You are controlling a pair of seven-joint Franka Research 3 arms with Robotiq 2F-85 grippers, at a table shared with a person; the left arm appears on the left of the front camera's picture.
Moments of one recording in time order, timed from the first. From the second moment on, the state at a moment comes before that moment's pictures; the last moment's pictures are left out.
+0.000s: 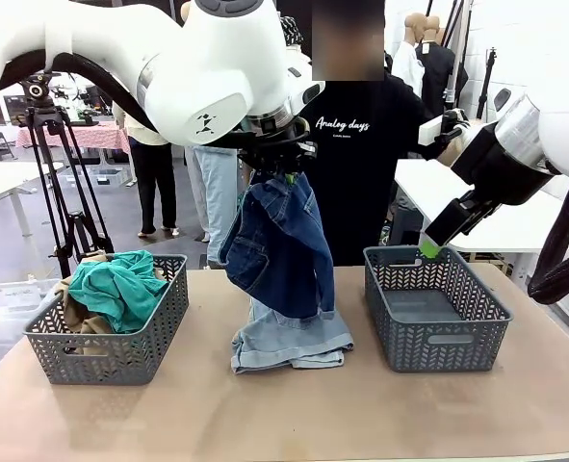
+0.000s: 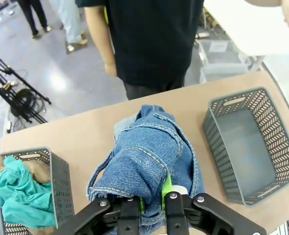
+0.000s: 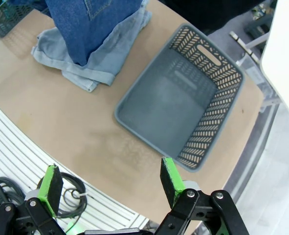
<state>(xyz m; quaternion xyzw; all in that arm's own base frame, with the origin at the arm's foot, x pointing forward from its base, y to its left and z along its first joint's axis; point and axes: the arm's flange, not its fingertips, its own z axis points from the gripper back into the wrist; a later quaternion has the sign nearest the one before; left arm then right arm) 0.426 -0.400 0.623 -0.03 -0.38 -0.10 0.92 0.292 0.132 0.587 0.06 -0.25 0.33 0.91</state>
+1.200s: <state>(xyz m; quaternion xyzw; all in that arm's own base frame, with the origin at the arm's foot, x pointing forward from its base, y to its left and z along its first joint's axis) 0.426 -0.400 0.623 -0.03 -0.38 -0.10 0.92 0.292 0.132 0.587 0.06 -0.25 0.33 0.91</state>
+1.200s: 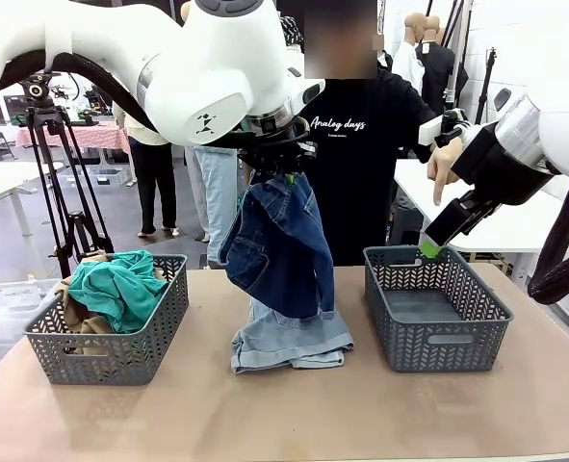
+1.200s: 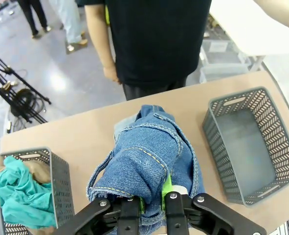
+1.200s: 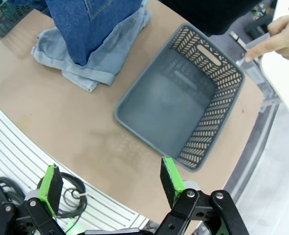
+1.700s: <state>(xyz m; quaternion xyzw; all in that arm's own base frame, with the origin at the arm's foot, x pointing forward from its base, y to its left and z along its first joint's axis) 0.426 -0.400 0.623 -0.03 -0.38 -0.10 0.92 0.238 0.091 0.628 0.05 -0.28 0.29 0.92</state>
